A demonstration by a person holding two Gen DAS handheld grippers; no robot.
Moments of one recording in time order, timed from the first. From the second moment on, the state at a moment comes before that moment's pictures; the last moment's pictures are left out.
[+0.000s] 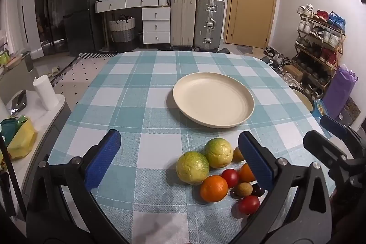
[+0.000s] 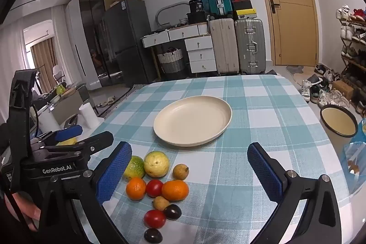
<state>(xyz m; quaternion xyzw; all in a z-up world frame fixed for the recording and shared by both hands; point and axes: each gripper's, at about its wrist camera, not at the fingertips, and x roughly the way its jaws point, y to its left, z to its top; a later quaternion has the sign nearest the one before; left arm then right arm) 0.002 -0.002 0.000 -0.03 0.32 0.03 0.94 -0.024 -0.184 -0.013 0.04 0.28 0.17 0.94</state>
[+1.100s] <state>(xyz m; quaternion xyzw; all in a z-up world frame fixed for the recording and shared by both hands) -0.002 -0.003 -0.008 -0.04 0.32 0.02 0.95 -0.025 -0.187 -0.013 0.05 0.28 0.17 0.94</state>
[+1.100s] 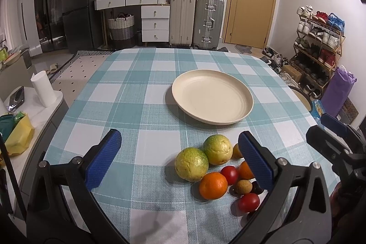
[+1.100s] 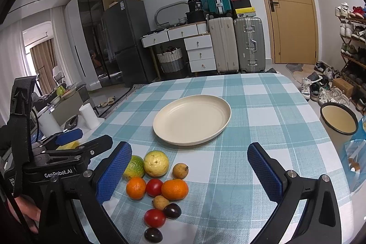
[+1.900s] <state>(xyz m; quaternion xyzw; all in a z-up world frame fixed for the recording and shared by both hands) -0.001 0.002 -0.016 -0.05 0.33 0.02 0.94 -0.025 -0.184 -0.013 0.05 0.28 0.18 0.94</state>
